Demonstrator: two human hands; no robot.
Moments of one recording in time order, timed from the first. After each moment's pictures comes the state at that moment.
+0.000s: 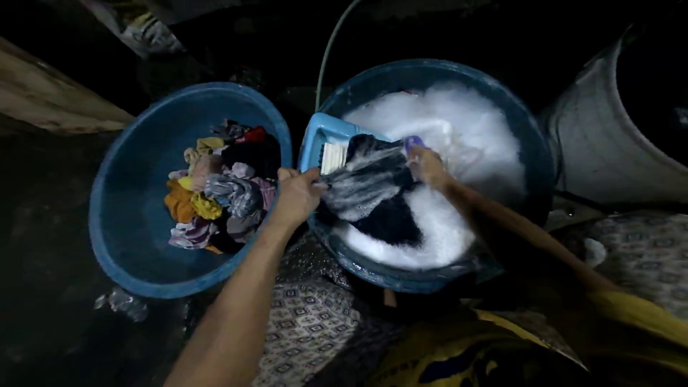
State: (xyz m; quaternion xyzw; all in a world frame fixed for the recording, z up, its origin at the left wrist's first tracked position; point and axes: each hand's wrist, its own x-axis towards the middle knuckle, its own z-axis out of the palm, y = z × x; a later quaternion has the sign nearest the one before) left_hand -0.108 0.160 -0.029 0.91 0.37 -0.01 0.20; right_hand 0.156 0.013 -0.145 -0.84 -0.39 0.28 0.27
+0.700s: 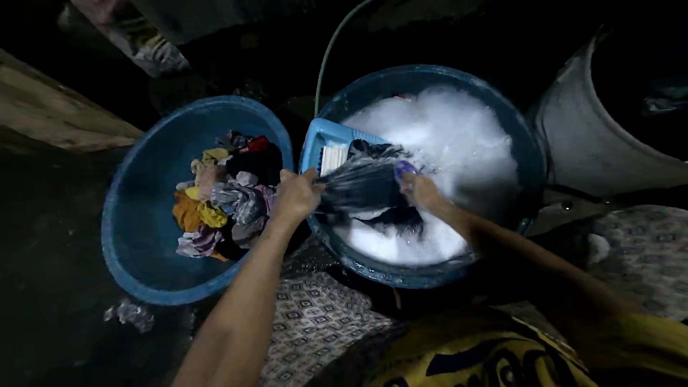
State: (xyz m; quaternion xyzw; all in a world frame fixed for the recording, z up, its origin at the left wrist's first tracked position) left_hand -0.100 0.163 -0.021 0.89 0.43 -0.09 0.15; right_hand 0.115 -0.027 -0.162 -0.81 -0.43 0.31 0.24
